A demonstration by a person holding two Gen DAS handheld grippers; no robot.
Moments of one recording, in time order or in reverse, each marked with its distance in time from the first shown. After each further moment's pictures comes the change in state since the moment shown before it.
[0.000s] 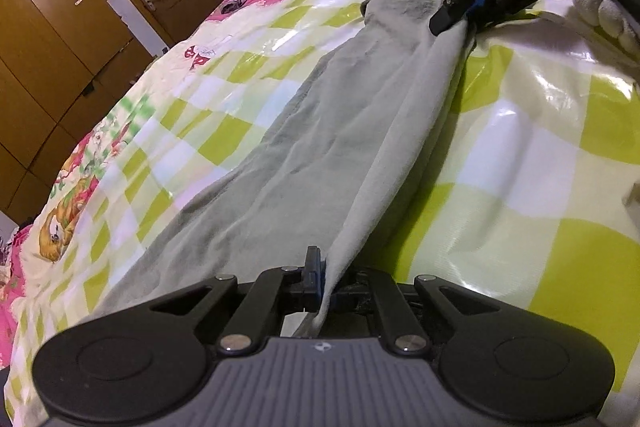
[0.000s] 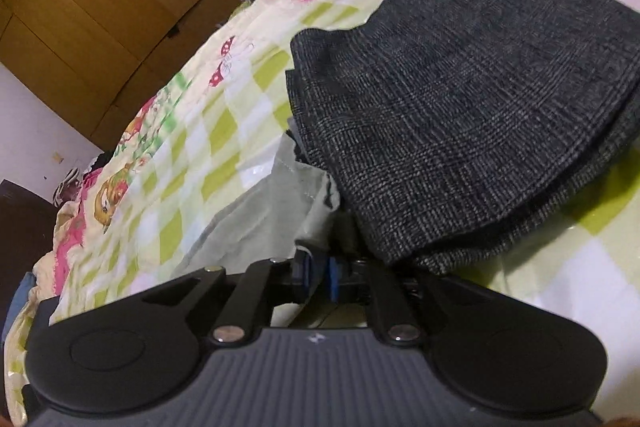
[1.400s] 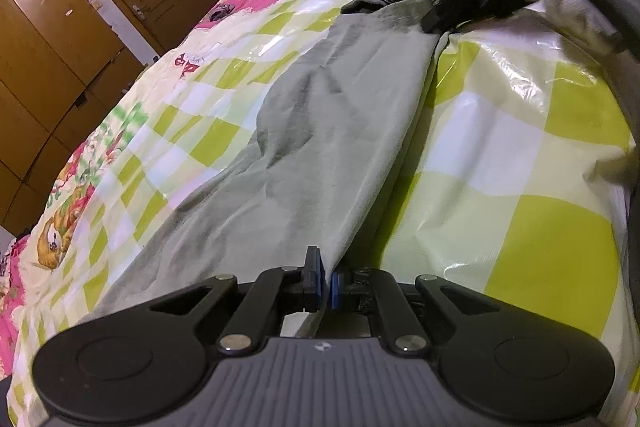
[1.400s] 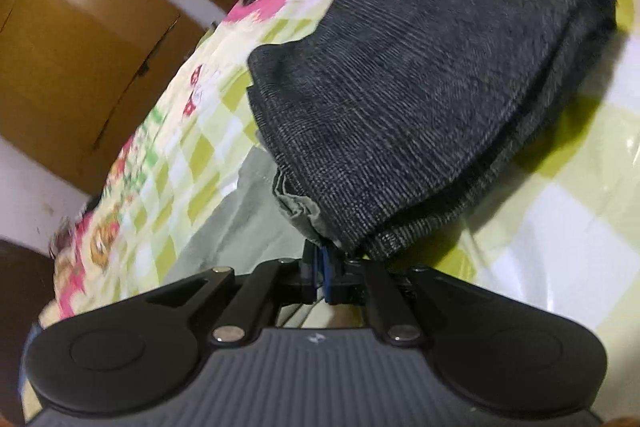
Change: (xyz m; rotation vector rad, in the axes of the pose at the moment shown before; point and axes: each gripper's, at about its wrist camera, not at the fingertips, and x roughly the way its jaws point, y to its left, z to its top) left arm -0.014 -0.012 -0.009 0.037 -0.011 -0.017; right arm -0.002 -0.018 -0.016 0.226 -0.076 -0.011
